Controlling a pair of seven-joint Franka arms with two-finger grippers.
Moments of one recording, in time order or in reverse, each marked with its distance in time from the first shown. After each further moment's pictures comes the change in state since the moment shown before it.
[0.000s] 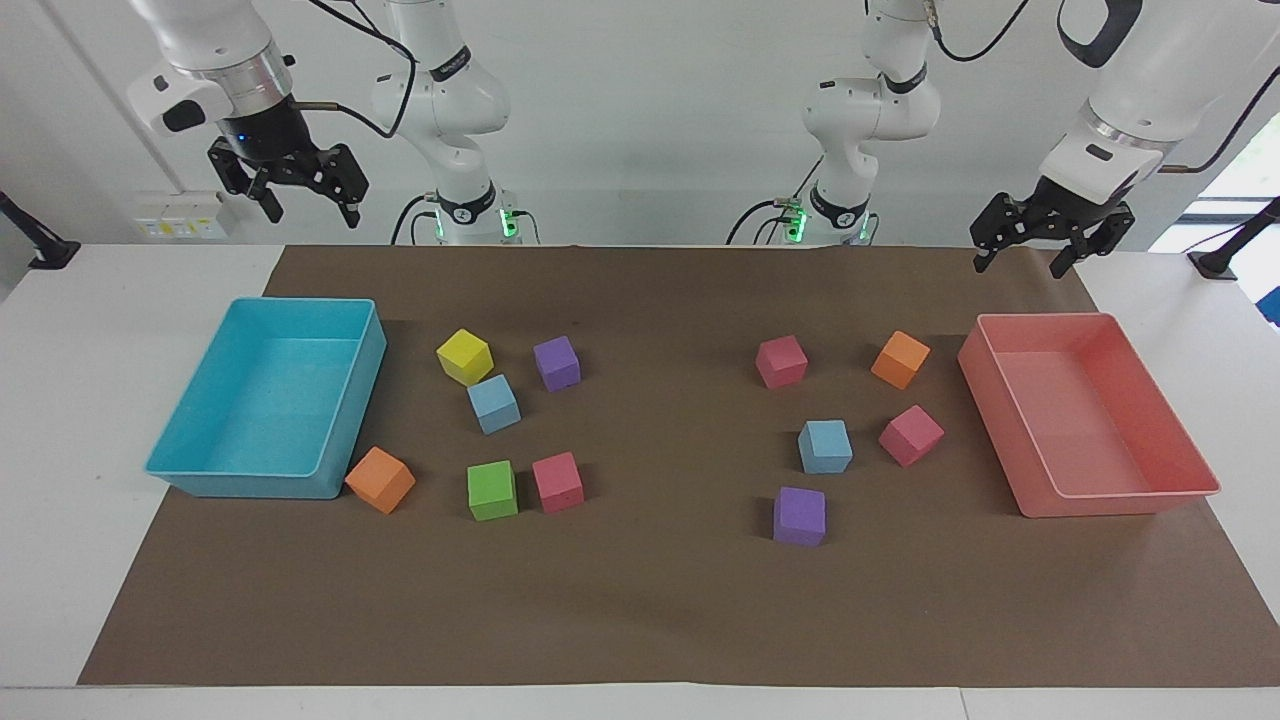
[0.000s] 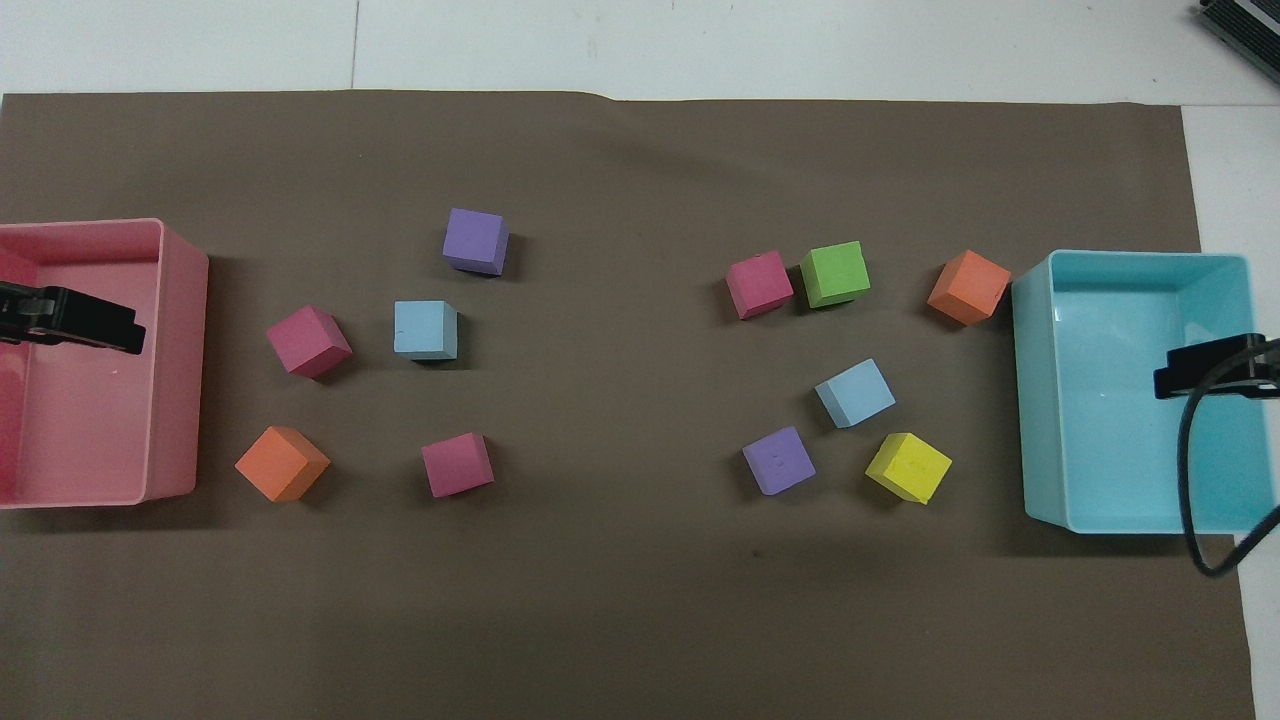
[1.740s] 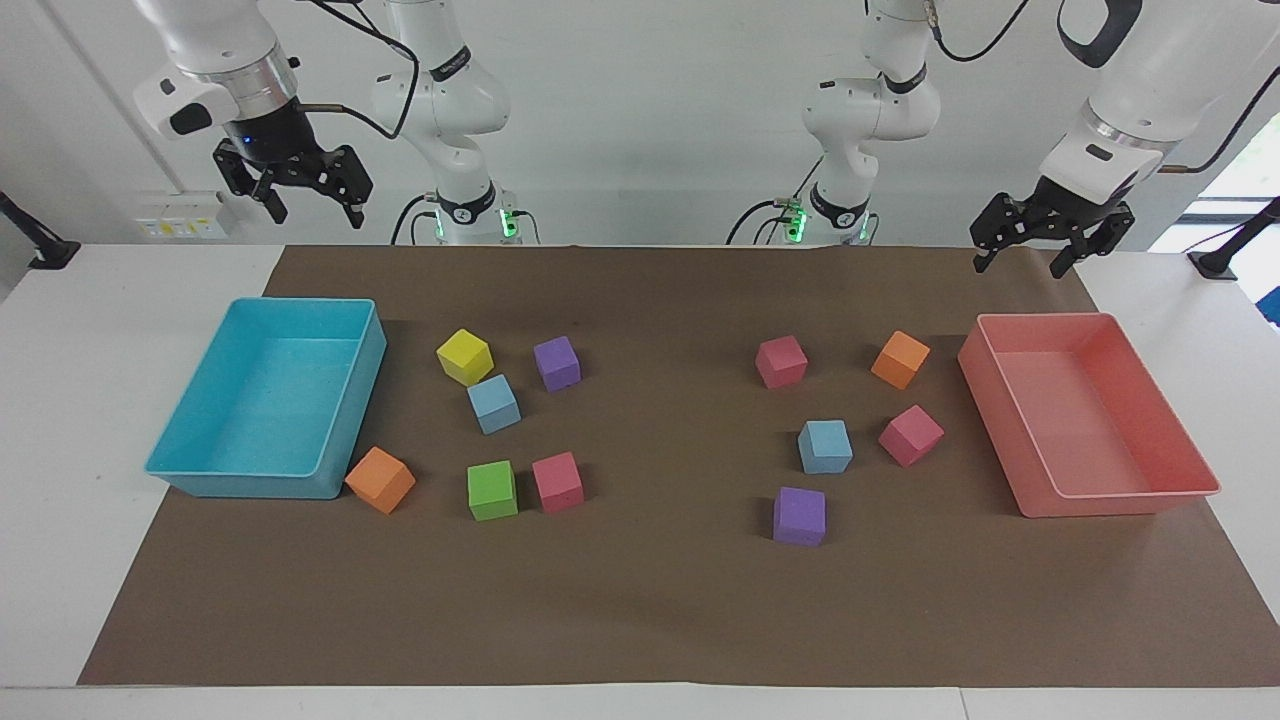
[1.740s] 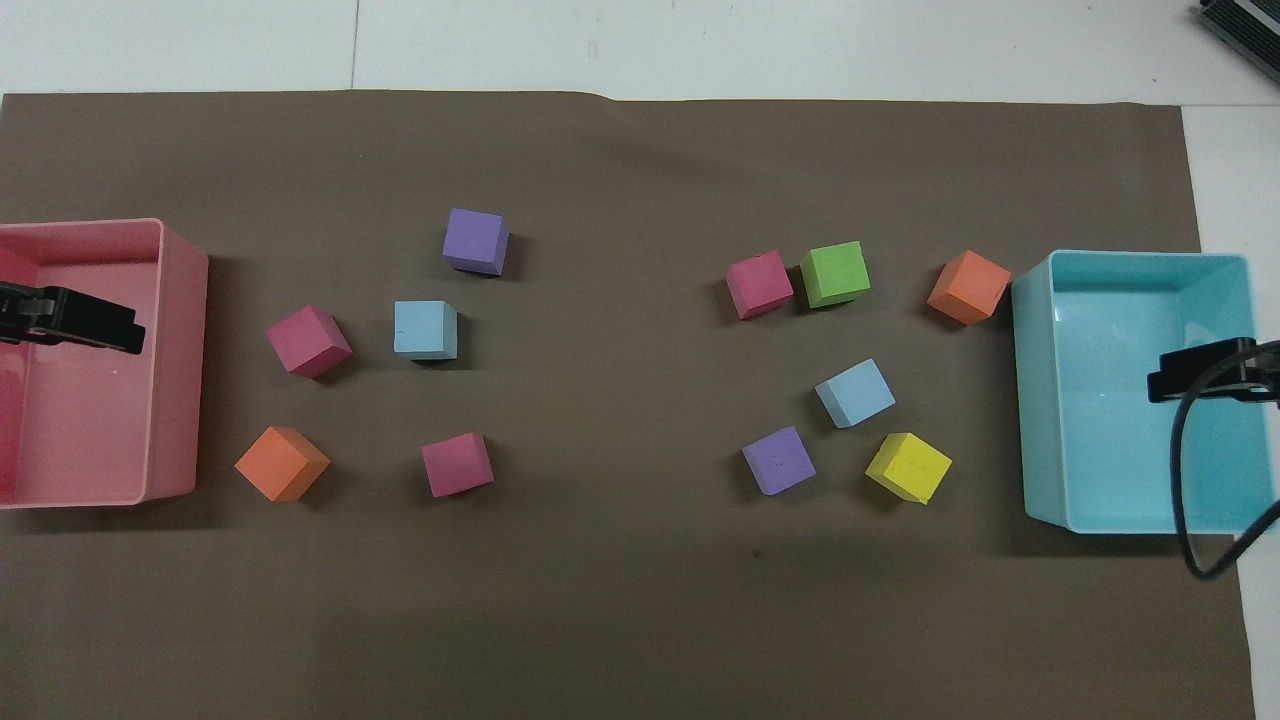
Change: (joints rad) left arm 0.000 0.000 0.000 0.000 0.000 0.000 0.000; right arm 0.000 -0.003 0.004 -0.009 0.000 -0.001 0.000
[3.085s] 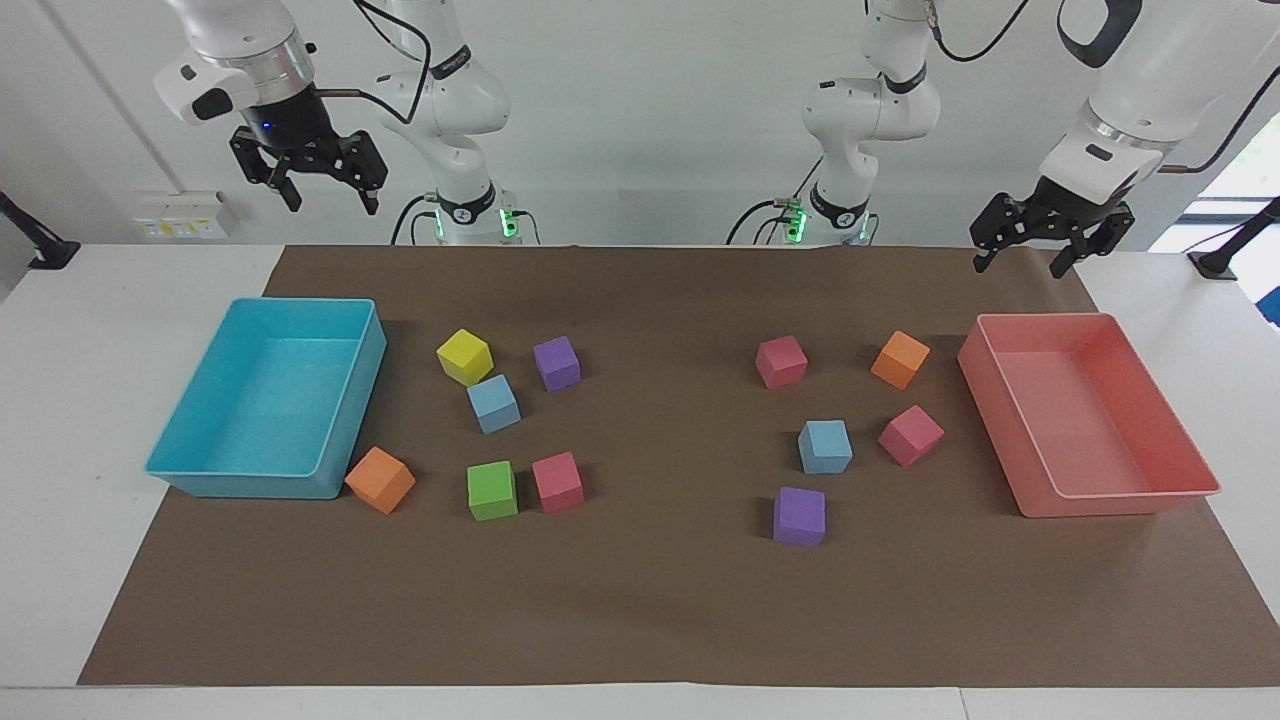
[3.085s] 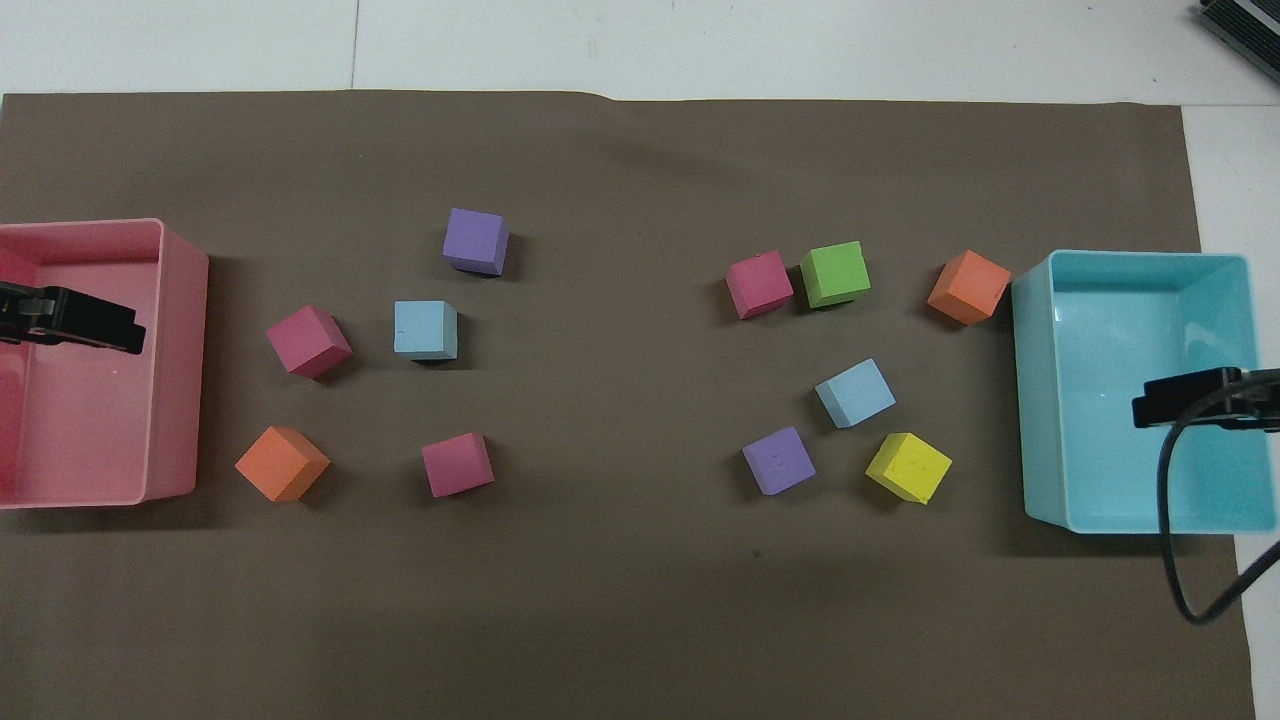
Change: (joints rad) left arm 0.000 0.000 0.000 0.000 0.000 0.000 0.000; right arm 0.012 -0.046 0.025 -0.038 0.039 -0.015 0.003
